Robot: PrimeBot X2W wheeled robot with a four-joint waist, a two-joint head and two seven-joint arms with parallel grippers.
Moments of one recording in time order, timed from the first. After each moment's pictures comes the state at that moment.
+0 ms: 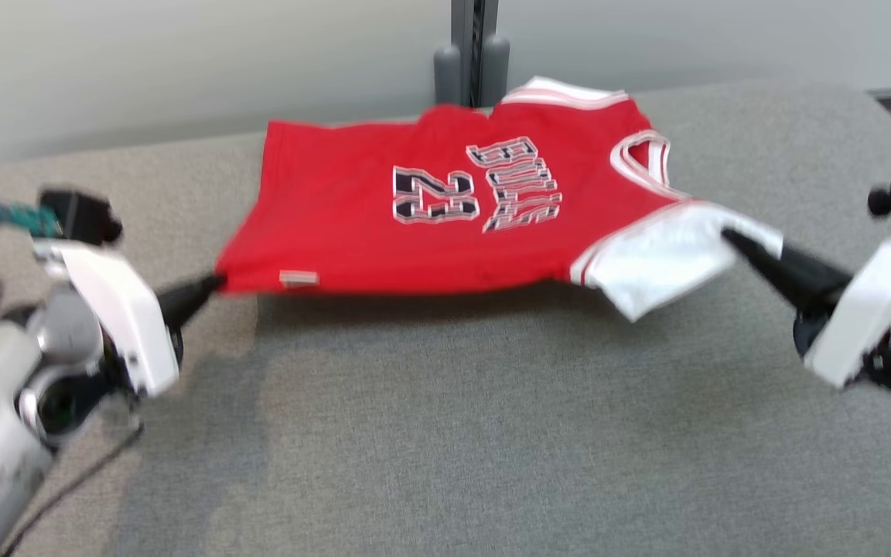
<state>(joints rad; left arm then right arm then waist) -0.78 0.64 -0.91 0.47 -1.33 -0.12 0.33 -0.85 -0.79 1.07 0.24 1.37 0.13 -0.02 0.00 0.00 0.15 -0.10</state>
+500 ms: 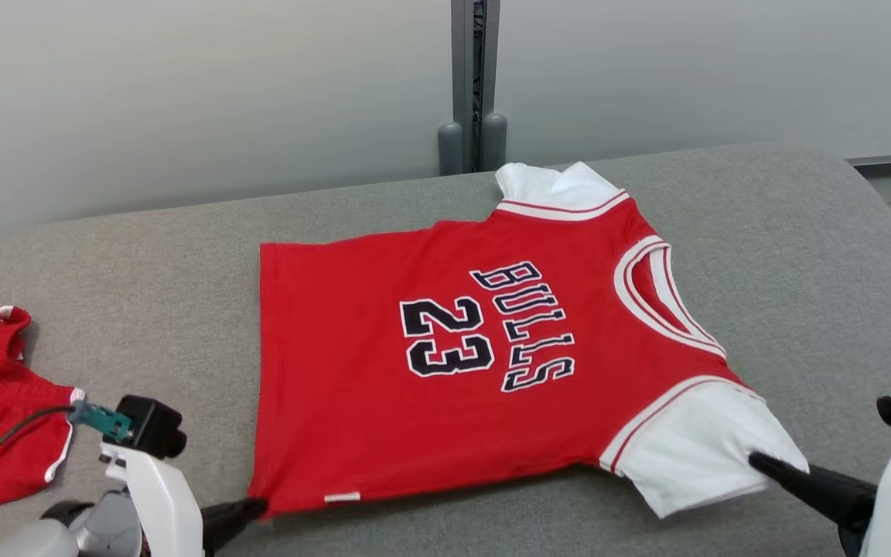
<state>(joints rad) -0.42 0.83 -1.01 0.05 -1.38 0.01 0.37 -0.51 -0.99 1.14 0.03 1.56 0.13 0.05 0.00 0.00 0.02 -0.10</state>
